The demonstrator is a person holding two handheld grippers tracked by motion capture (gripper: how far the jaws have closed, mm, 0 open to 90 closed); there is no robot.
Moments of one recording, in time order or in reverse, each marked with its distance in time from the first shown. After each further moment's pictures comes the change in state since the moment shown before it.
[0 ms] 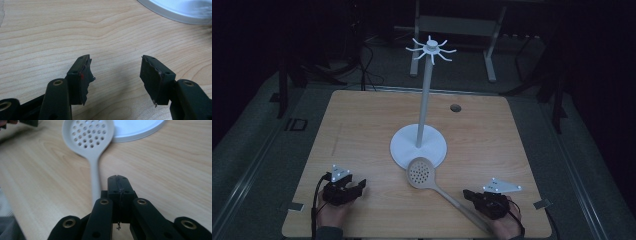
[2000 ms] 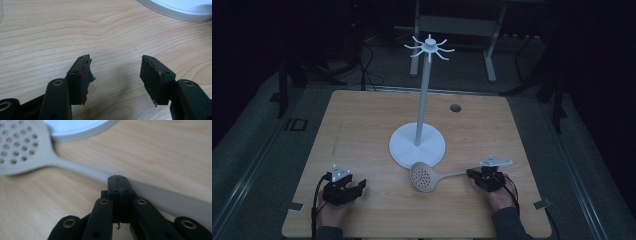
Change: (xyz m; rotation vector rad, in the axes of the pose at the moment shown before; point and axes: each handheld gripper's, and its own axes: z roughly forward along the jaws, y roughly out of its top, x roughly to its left) left arm 0.001 0.000 0.001 0.004 0.000 0.003; right arm -0.069 0.026 0.044 0.067 -0.147 0.026
